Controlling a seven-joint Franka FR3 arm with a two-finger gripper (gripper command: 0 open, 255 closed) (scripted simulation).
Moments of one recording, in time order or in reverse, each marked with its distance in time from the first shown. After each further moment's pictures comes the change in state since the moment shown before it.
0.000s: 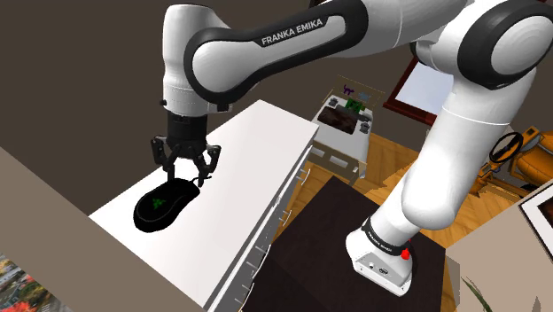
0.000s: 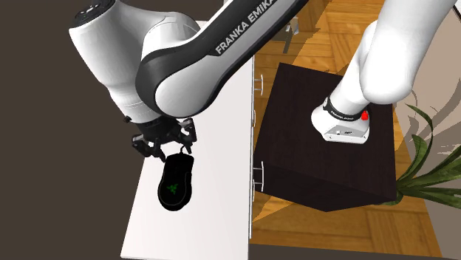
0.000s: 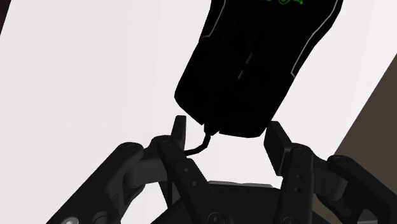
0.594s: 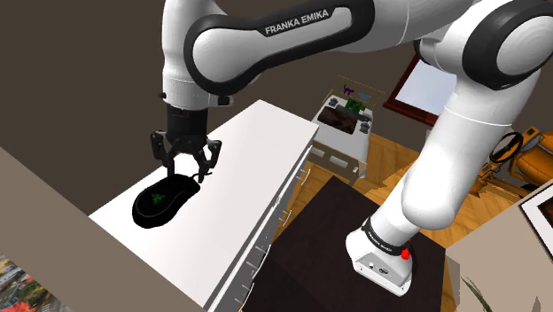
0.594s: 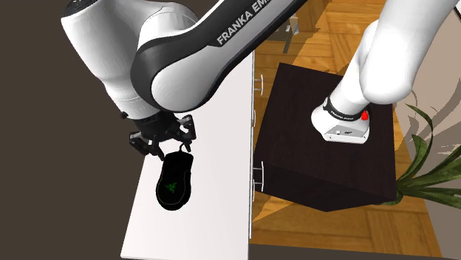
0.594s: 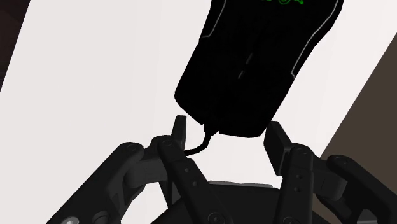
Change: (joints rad) arm -0.004 -0.019 0.003 0.017 0.009 -0.034 0.000
